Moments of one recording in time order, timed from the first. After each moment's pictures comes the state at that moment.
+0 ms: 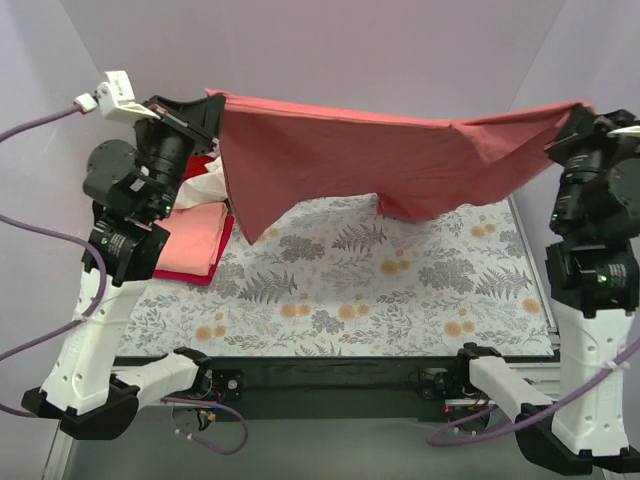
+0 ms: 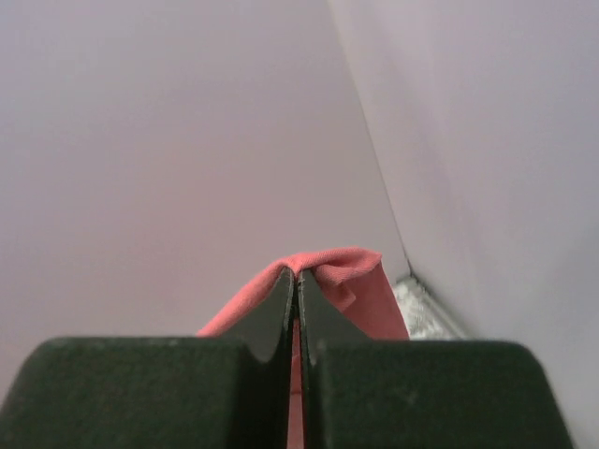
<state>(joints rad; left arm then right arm) -0.43 1.08 1.55 -0.21 -0.21 -0.64 0.10 0.94 1.56 -0.36 0.43 0.30</state>
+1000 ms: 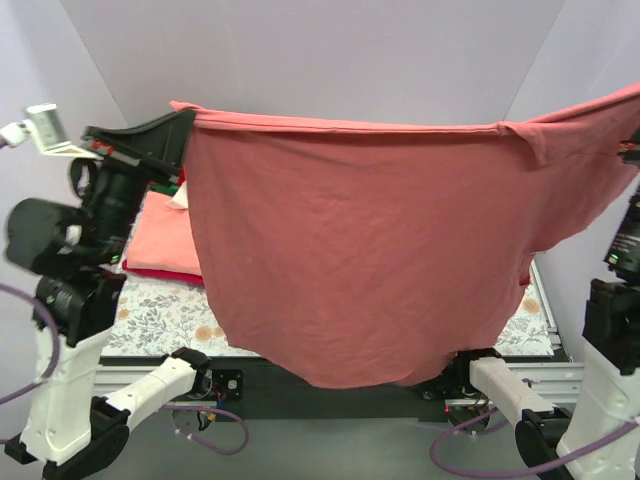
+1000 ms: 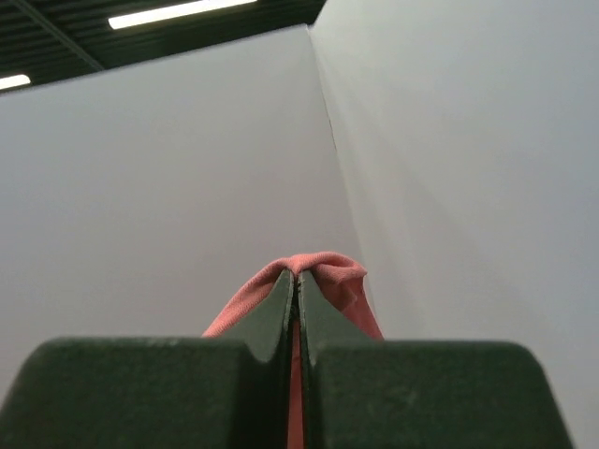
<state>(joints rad) -0.44 0.92 1.71 -0.25 0.01 -0.59 0.11 0.92 1.89 -0.22 0.38 0.04</state>
